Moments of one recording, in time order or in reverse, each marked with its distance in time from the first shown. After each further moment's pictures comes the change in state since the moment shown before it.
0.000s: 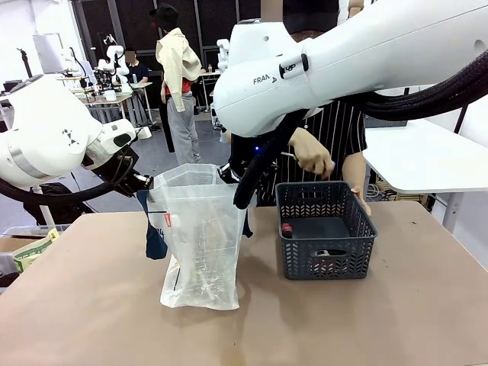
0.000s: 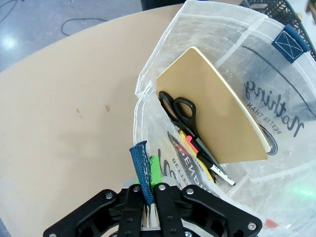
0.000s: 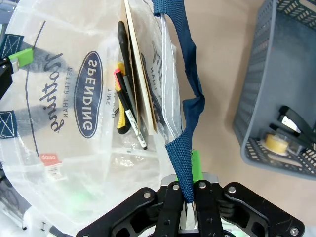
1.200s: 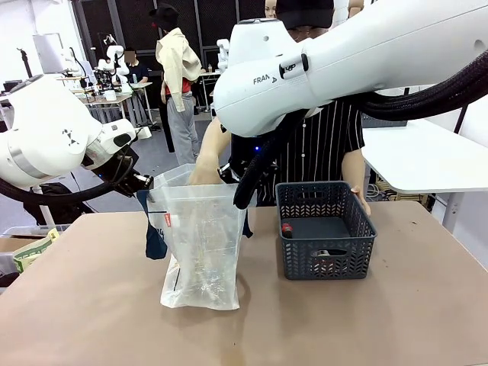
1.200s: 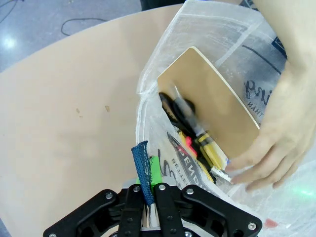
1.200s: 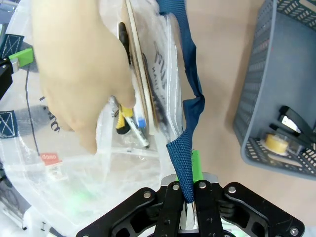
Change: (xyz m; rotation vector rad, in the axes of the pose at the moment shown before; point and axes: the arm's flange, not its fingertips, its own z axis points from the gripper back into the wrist) left arm 0.000 0.000 0.000 0.000 0.000 0.000; right arm 0.000 0.000 0.000 0.000 0.000 0.000
